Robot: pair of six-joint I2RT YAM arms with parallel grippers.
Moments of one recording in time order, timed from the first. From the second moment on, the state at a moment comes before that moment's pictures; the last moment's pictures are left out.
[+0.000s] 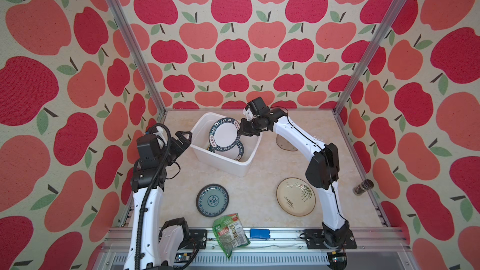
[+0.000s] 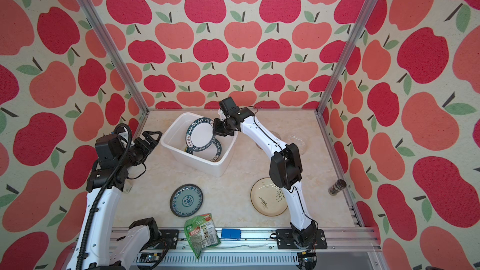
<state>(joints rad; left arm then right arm) 0.21 0.89 0.93 -0.52 0.46 -0.73 0.73 2.19 2.15 -0.89 -0.35 0.62</state>
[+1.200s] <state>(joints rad) 0.20 0.94 0.94 -0.52 0.44 -0.68 0.69 2.39 2.54 -1.31 -0.22 0.61</state>
